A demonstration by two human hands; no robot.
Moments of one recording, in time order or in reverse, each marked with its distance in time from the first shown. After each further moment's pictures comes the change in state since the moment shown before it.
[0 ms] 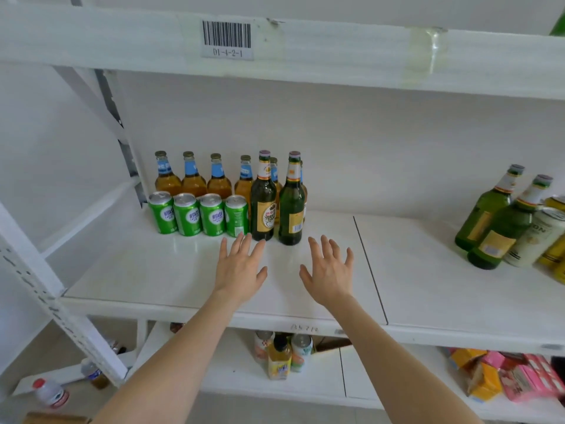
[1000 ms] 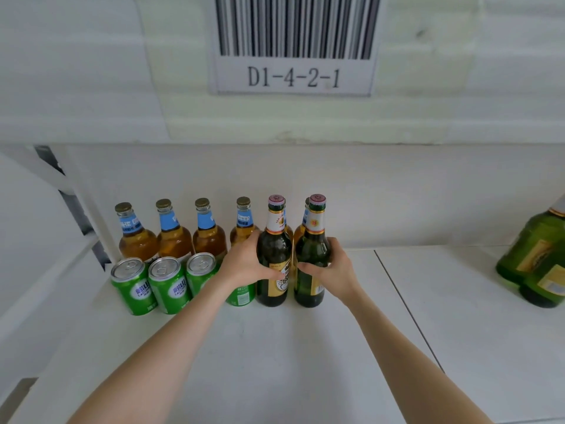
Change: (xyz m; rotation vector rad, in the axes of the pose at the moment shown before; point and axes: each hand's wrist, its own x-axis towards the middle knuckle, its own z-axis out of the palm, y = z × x) left_hand 0.205 -0.076 0.019 -0.813 -0.175 0.076; right_hand 0.177 -0.014 0.023 1.133 0.025 0.288
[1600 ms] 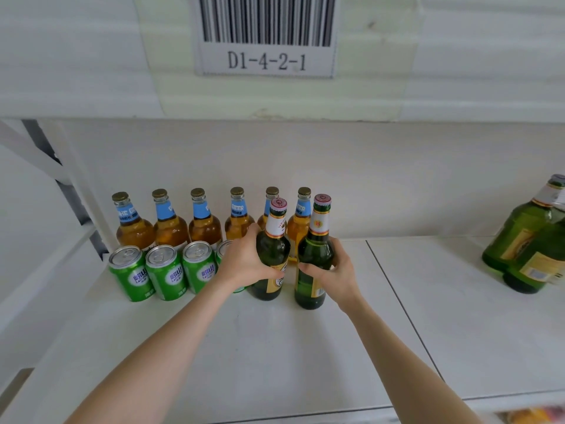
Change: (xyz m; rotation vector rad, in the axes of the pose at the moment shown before) left_hand -0.030 0.019 0.012 0.066 0.132 0.060; right_hand -0.041 0.007 -0.008 0.158 0.058 -0.035
